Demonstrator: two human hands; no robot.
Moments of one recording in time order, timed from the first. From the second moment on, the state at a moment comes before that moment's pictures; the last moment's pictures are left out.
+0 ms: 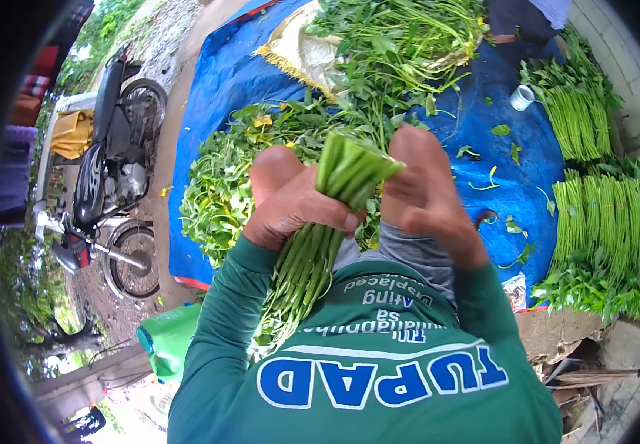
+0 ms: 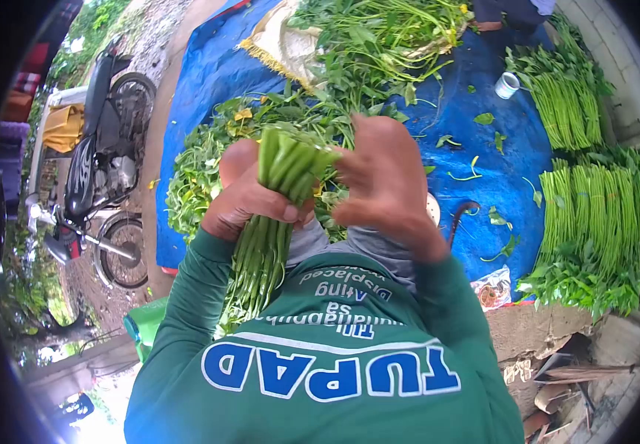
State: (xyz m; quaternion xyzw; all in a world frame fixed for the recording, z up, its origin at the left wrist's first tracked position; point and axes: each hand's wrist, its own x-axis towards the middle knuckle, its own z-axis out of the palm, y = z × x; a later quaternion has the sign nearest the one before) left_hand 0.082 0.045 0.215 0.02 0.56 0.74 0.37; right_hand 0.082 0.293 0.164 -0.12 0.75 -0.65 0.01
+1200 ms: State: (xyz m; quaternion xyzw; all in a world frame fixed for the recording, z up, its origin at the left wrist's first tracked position) left_hand 0.146 -0.102 0.217 -0.02 0.52 0.80 0.31; right_hand -0.042 0.258 0.173 -0.23 0.31 -0.88 0.26
